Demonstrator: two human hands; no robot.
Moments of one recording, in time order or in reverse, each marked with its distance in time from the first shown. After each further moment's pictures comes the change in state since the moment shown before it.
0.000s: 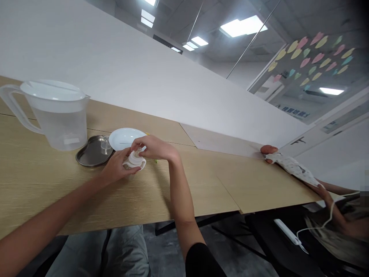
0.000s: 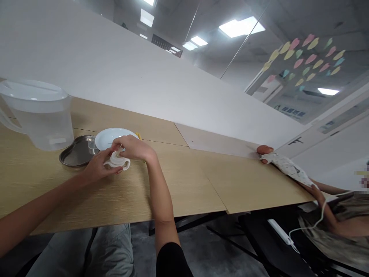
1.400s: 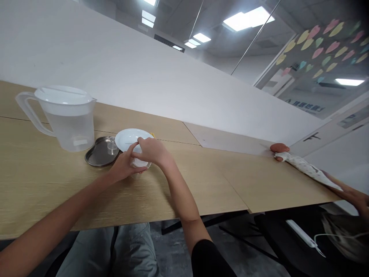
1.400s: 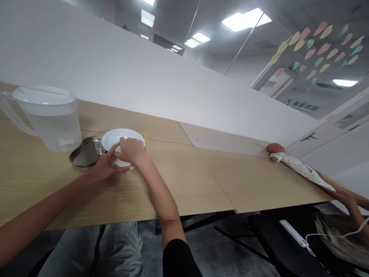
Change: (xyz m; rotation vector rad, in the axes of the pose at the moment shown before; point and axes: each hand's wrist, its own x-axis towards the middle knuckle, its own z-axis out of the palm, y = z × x) left_hand 0.004 0.014 -0.008 -0.141 -0.126 -0.175; right_hand 0.010 -0.034 0.023 -0.473 0.073 0.376
